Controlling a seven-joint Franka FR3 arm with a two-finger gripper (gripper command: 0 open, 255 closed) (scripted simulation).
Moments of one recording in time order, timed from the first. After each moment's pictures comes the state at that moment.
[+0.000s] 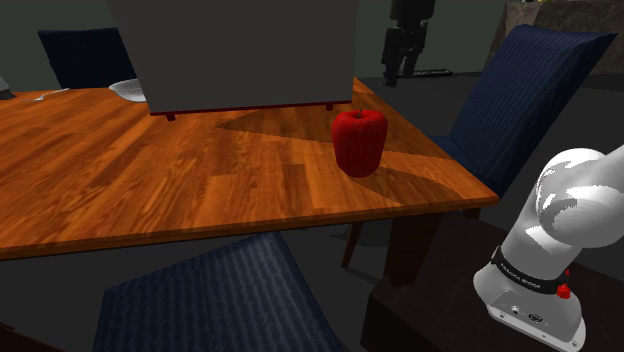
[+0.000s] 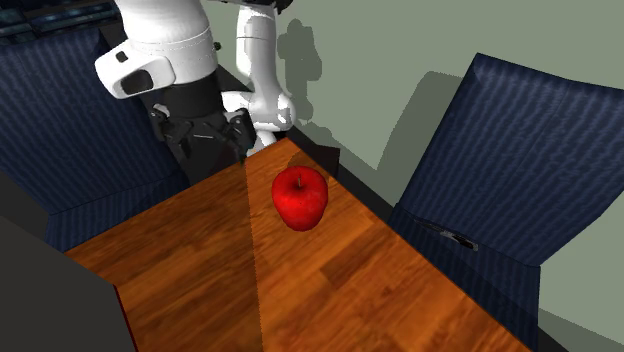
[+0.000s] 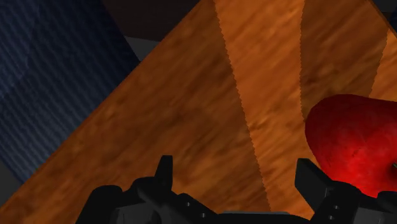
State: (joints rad) arm 0.07 -0.59 0.13 -2.06 0.05 1.48 0.06
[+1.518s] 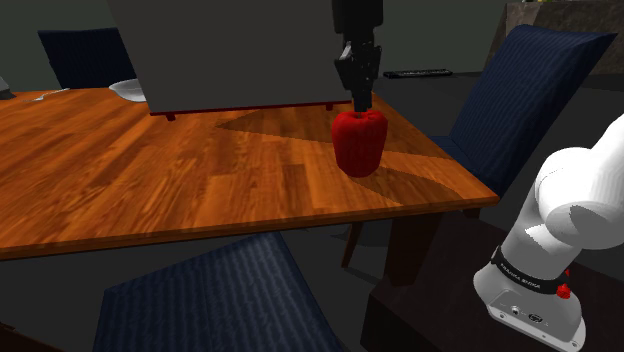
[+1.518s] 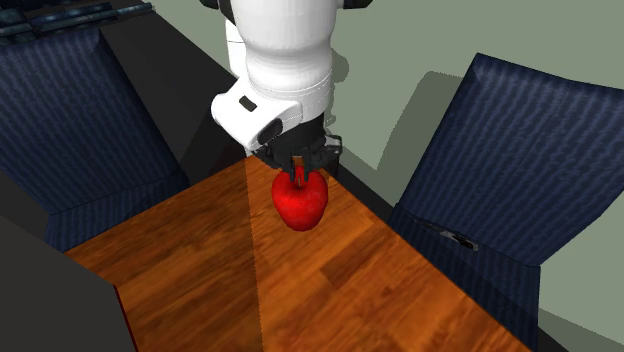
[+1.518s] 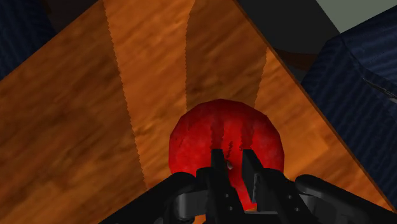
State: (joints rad) arm 0.15 -0.32 0.33 -1.81 0.15 1.34 0.26
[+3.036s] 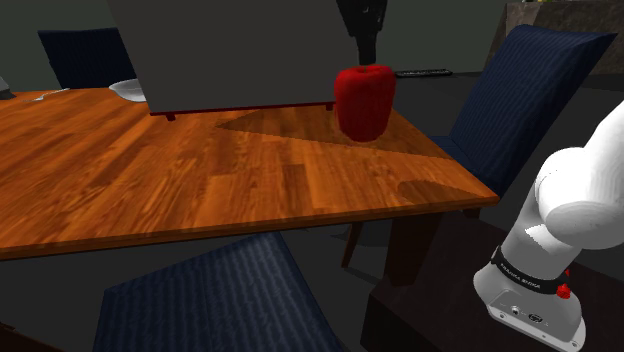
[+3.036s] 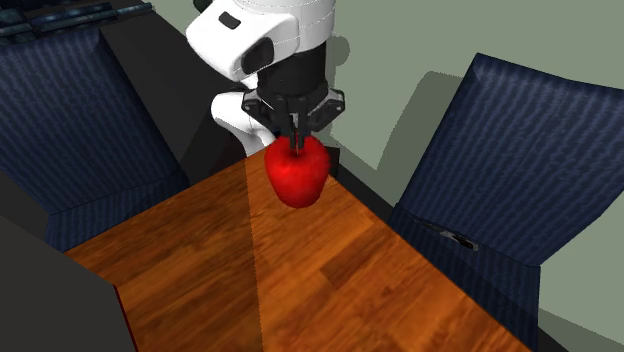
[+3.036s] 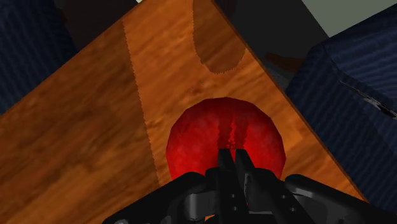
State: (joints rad) arm 0.14 -0.22 0.34 -1.50 0.13 1.14 0.30
